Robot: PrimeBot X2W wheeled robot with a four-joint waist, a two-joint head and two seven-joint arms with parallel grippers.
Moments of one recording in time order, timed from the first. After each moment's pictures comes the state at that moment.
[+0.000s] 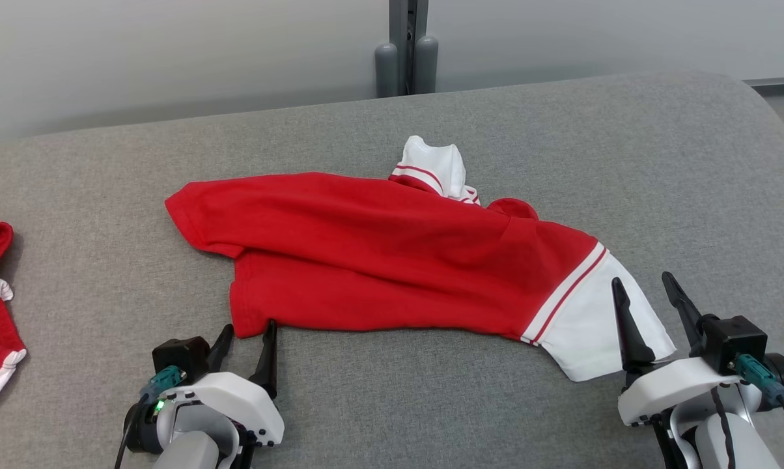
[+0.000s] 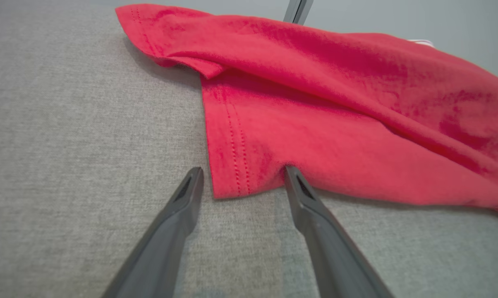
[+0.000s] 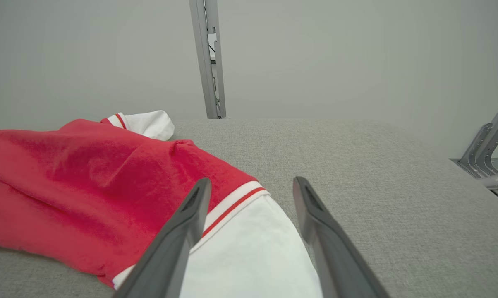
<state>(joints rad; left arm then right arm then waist) -0.35 0.05 -0.26 0.84 -0.46 -0.02 -0.26 -0.22 -0.05 0.01 0.44 0.09 0.13 -0.26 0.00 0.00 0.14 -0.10</state>
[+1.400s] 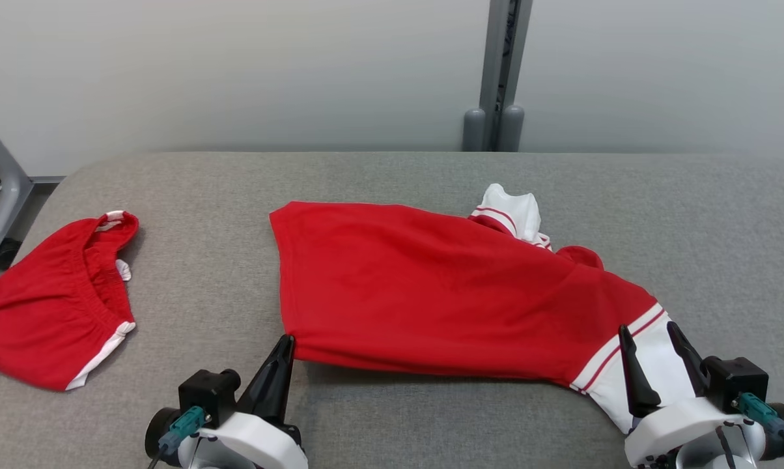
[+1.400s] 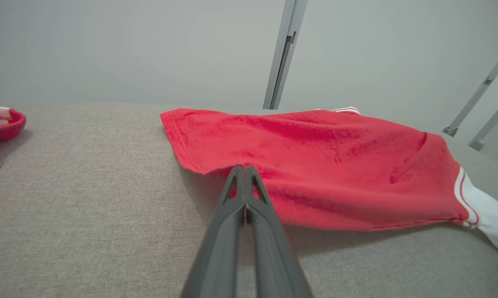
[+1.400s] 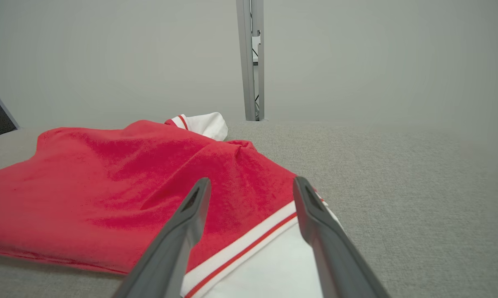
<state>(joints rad) -0.16 0.05 -0.26 0.51 -0.31 -0.09 -0.26 -0.15 -0.05 -0.01 0.49 0.11 0.13 -0.26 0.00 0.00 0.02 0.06</state>
